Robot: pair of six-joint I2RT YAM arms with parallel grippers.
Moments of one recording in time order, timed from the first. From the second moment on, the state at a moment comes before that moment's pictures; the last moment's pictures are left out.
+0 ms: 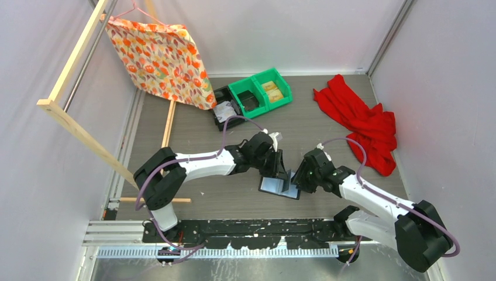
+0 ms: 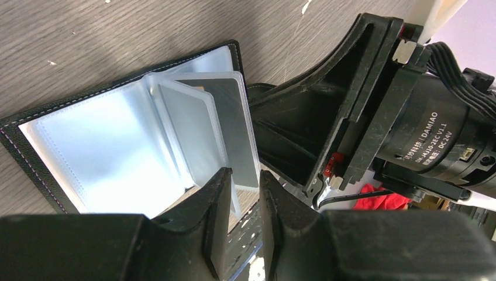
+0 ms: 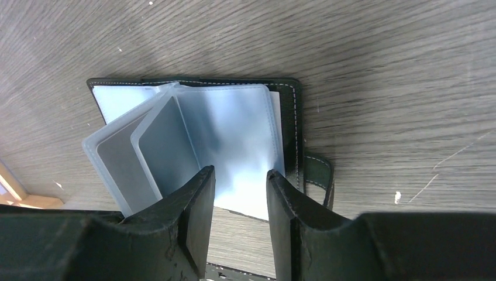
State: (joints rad) left arm -0.98 1.73 1.06 -0.05 0.32 -0.83; right arm 0.56 1.03 0.42 -0.40 -0.03 1.03
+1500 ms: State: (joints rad) left arm -0.97 1.85 1.13 -0.09 0.32 -0.89; right arm 0.56 0.88 0.46 -0.60 0.19 1.05
